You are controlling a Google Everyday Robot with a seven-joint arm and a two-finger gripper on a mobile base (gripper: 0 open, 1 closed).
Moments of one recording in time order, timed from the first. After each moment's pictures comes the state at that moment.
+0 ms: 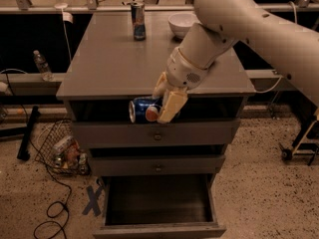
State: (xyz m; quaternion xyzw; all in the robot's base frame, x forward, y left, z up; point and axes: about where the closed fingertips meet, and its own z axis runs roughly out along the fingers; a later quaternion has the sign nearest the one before) arm 0.540 -0.005 0.843 -0.75 0.61 0.18 0.18
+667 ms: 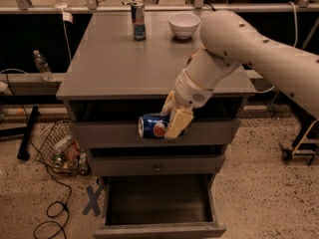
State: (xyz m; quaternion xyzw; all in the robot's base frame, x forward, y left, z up) arm 0.531 -0.024 0.790 -0.73 0.64 0.20 0.16
